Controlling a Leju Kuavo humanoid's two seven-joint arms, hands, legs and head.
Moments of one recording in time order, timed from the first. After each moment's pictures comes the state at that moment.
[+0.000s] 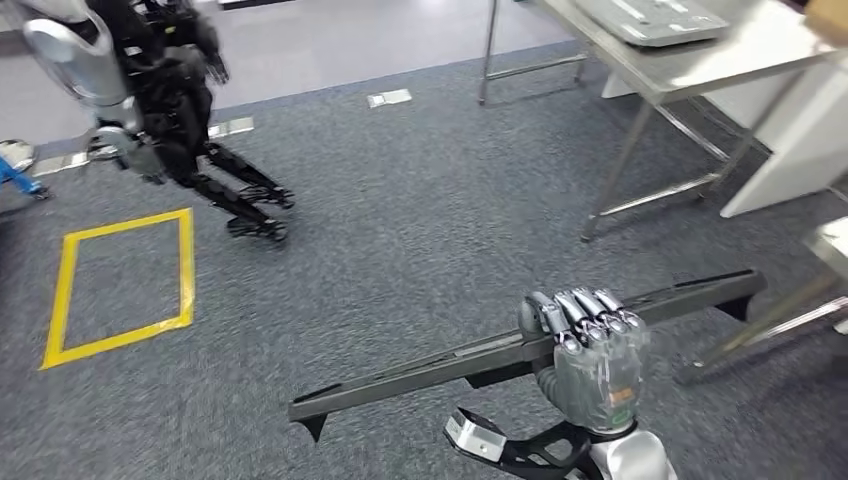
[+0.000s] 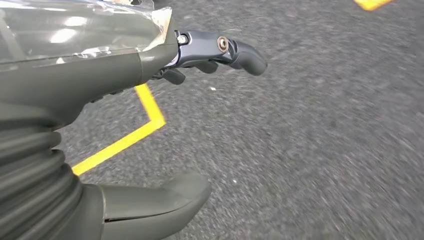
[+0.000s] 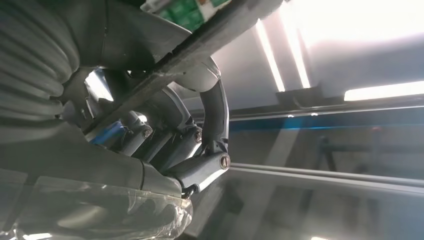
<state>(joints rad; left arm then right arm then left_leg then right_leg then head) -0.12 -0.20 1.17 -0.22 -1.09 0.59 -0.59 -0.05 -0.09 0.50 -1.86 1.49 -0.61 -0.11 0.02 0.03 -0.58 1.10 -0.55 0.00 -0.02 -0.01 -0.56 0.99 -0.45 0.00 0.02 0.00</state>
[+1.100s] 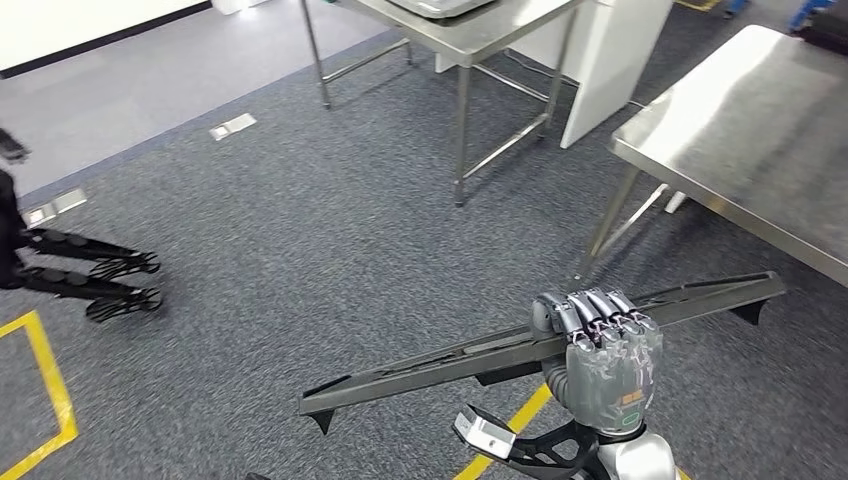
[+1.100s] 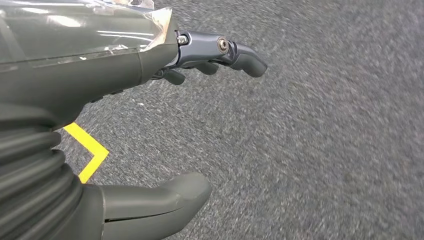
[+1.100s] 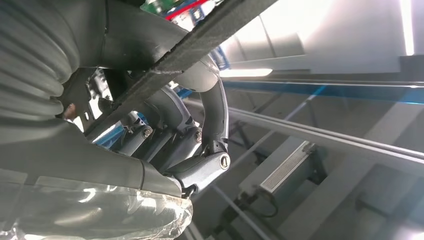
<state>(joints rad) -0.12 -0.20 1.17 -0.22 -1.11 0.59 -0.58 -0.04 -0.08 0.48 -1.86 1.48 -0.63 -0.11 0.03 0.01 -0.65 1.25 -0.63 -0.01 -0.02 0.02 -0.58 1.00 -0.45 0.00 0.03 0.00</state>
